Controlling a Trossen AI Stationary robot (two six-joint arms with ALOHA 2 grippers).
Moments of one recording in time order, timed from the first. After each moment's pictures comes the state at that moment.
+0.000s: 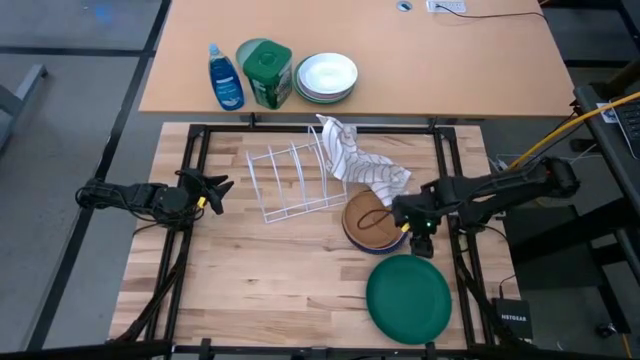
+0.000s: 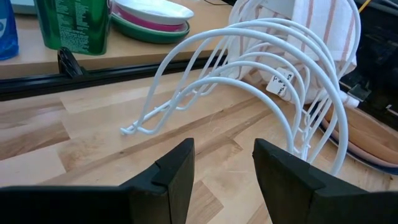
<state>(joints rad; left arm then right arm) -0.20 0.01 0.19 -0.60 -0.88 -0.66 0.14 1.15 0.82 -1.06 -0.37 0.40</state>
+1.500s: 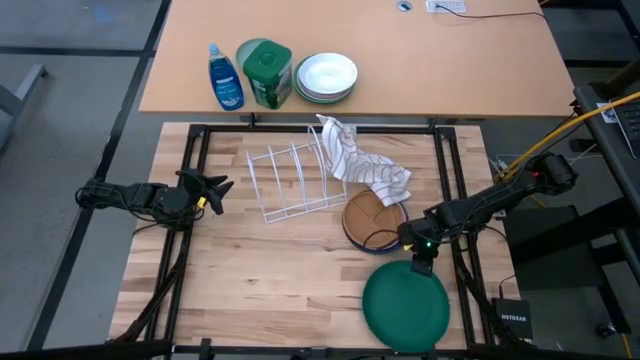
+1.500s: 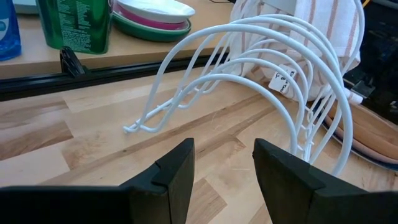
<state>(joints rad) -0.20 0.00 0.19 -0.61 -0.88 -0.65 0.33 1.15 0.42 -0.49 -0.55 0.84</state>
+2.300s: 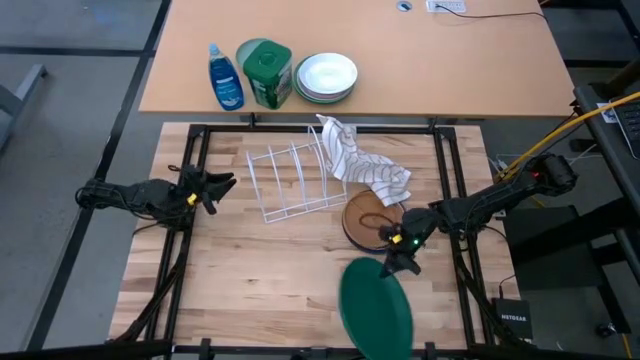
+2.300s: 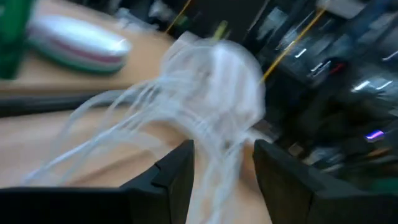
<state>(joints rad) -0.20 0.00 0.19 -0.17 -0.71 -0.52 0.28 1.15 0.42 0.30 -0.53 0.90</state>
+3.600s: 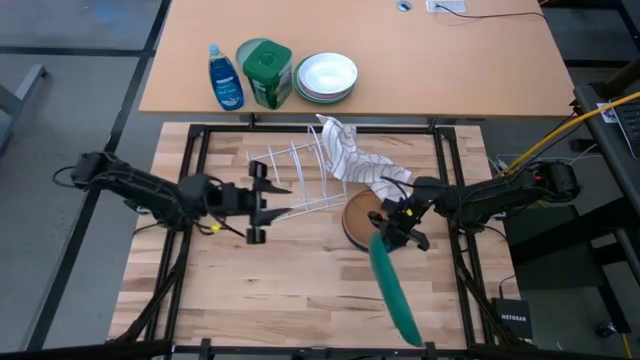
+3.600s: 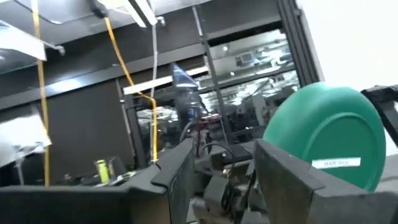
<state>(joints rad) -0.20 1.19 0.69 0.92 -0.14 0.33 0.02 1.15 0.42 0.74 -0.84 0.67</state>
